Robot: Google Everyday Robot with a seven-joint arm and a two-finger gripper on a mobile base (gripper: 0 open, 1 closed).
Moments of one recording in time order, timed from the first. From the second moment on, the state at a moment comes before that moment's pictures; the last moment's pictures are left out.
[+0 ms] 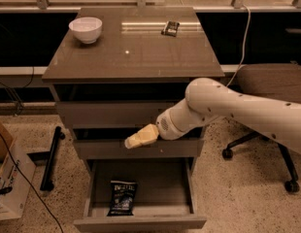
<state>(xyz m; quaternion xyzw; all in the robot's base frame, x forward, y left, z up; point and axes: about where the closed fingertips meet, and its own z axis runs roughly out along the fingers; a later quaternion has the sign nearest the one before) 0.544 -0.009 0.676 -0.24 0.92 0.29 0.14</state>
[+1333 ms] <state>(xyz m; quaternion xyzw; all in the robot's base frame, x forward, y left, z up) 0.547 0.011 0.548 -0.14 0.93 0.32 0.09</state>
